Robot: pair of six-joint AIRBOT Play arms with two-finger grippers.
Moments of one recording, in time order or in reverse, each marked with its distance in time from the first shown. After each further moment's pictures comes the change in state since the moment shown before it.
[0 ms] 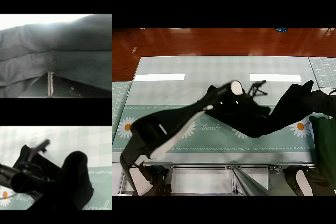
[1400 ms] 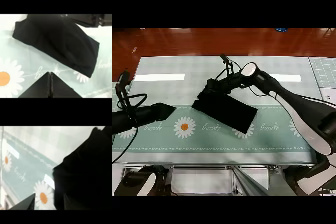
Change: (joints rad) left arm 0.766 1.373 -1.060 0.324 0.022 -0.101; right arm 0.777 -1.199 0.668 0.282 -0.335 -0.023
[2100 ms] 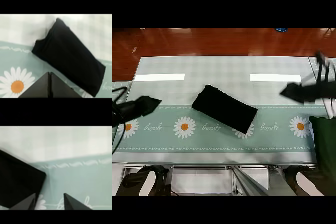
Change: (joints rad) left arm 0.180 0.019 0.012 -0.018 -0.033 0.021; right arm -0.615 0.840 -0.691 -0.522 0.160 0.191
